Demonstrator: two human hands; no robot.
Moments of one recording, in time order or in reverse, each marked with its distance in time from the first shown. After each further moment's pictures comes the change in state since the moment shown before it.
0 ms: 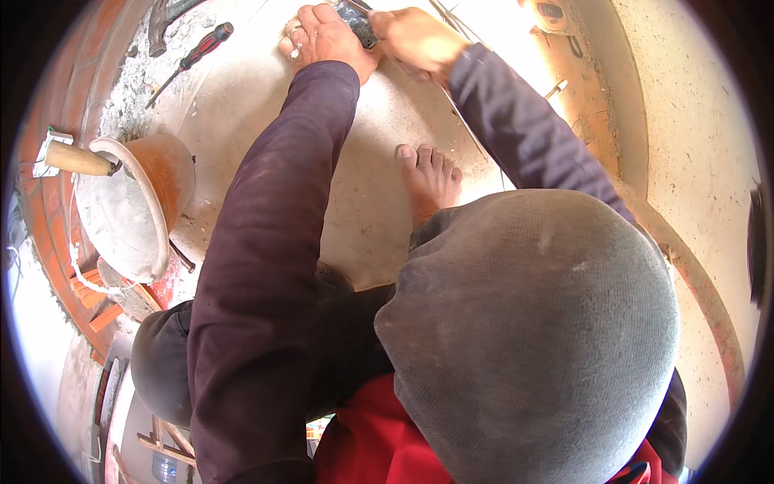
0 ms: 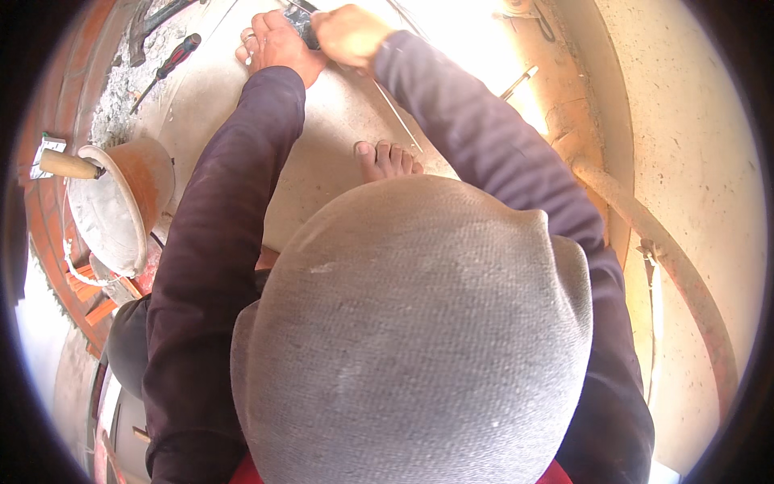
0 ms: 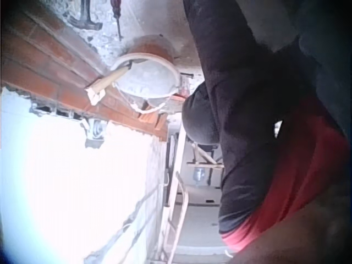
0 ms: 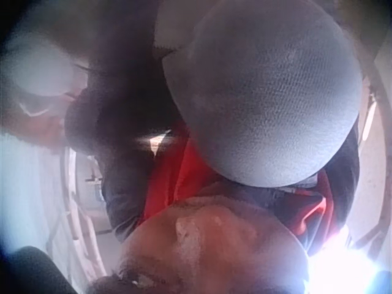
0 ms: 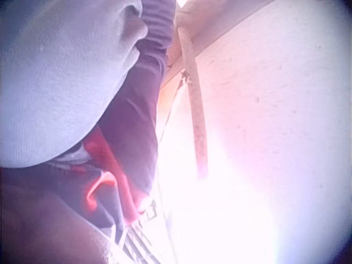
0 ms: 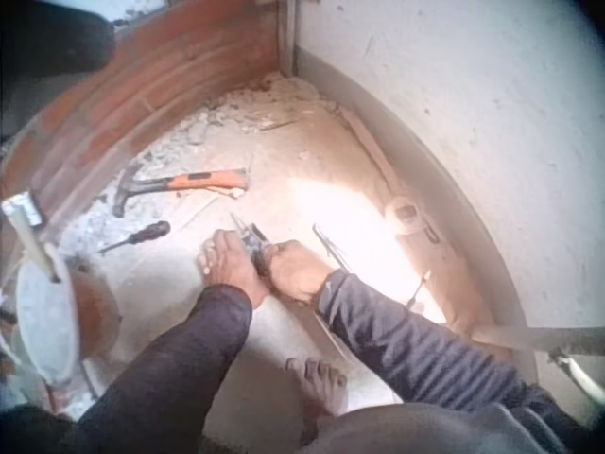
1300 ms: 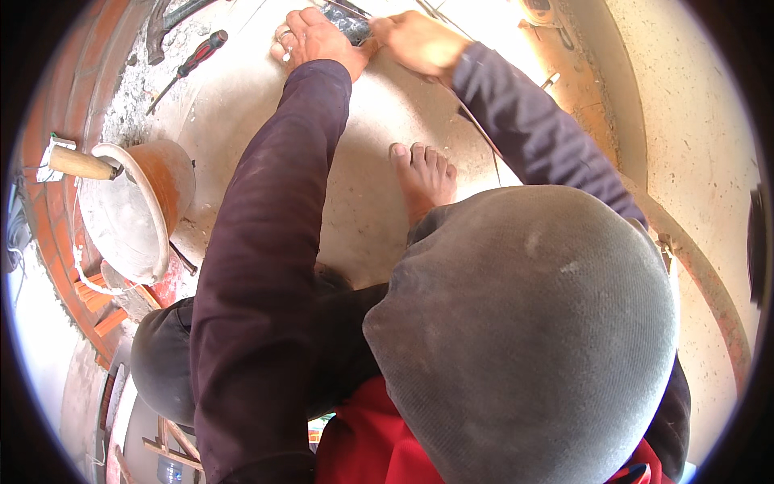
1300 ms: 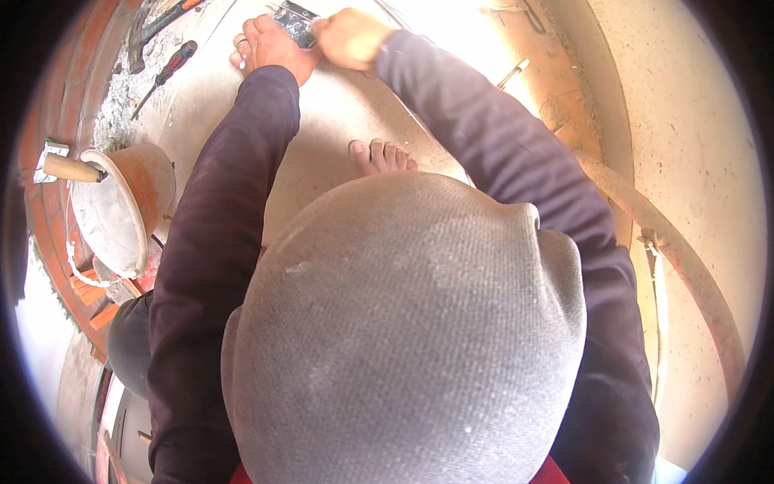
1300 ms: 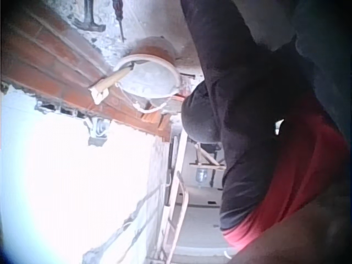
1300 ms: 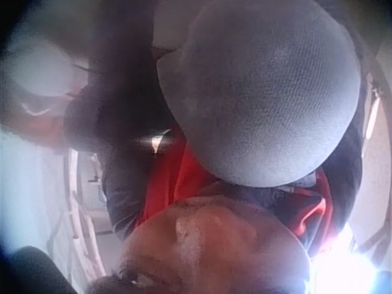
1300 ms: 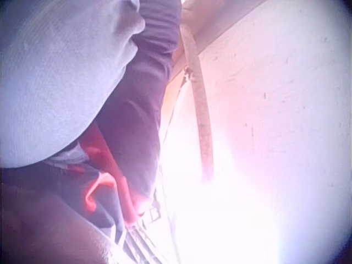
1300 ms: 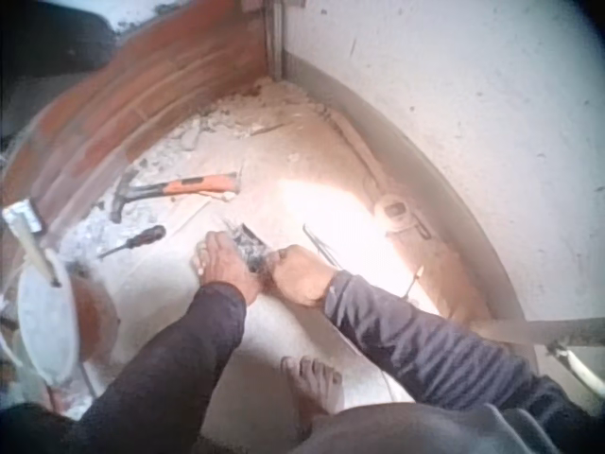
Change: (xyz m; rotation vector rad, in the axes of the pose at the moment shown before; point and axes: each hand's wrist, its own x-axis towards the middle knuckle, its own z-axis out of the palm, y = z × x) left_hand 0.000 -0.001 0.002 0.020 -0.019 -0.059; right_hand -0.026 -0.021 -0.005 -0.206 0.019 -0.072
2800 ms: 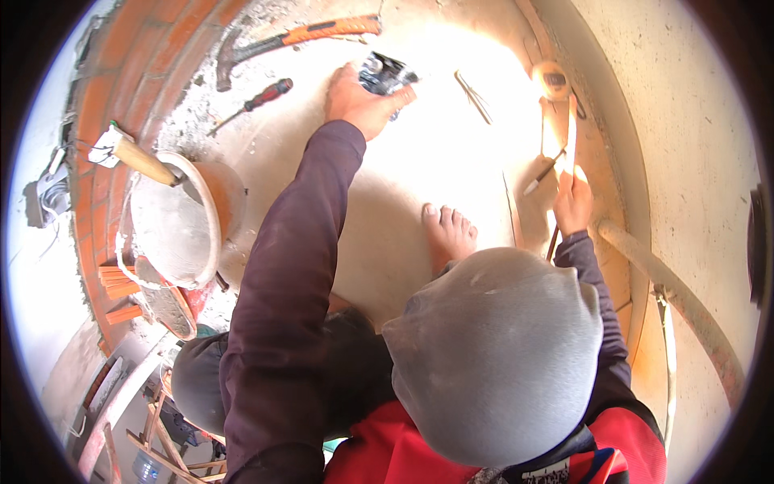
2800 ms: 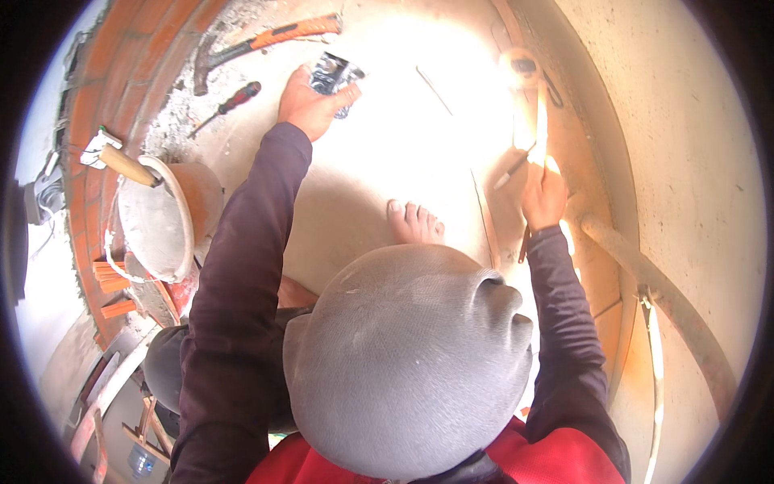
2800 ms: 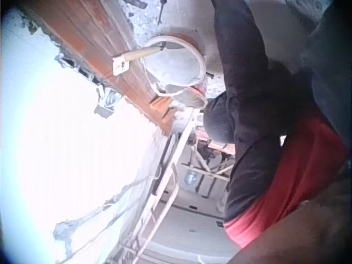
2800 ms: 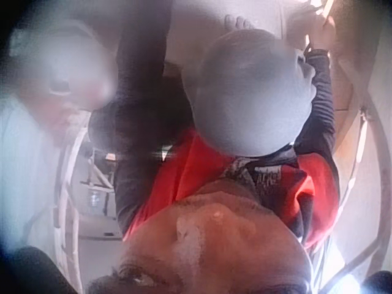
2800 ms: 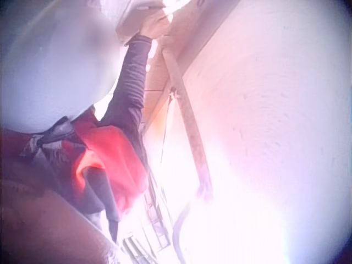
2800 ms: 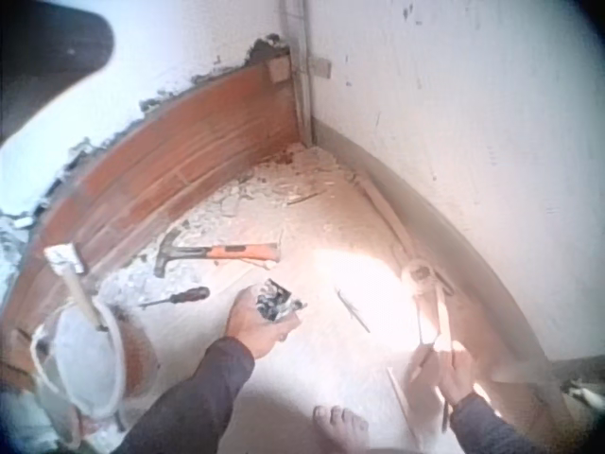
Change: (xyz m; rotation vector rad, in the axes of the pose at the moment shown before) left_hand 0.019 -0.029 -0.049 -0.838 -0.207 -0.115; right_hand -0.150 0.132 -0.047 -0.122 0.742 0.306
